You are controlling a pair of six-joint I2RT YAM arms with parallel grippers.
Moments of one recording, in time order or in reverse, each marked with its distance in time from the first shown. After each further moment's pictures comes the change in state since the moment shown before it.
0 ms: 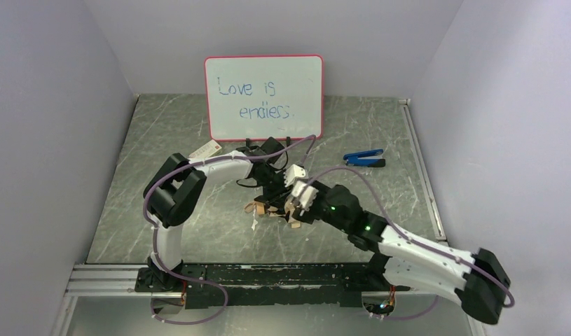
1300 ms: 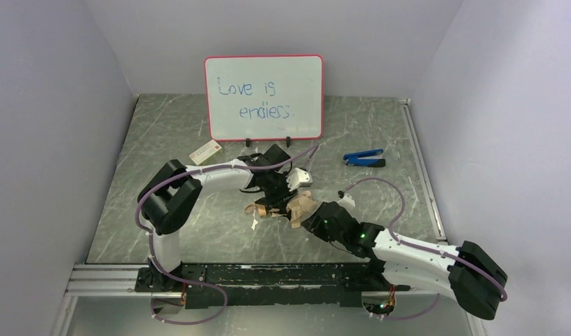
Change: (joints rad) left arm -0.061 -0.074 -0.088 0.121 -0.214 -0.130; right arm 0.000 -0.018 -0.199 -0.174 0.180 1.784
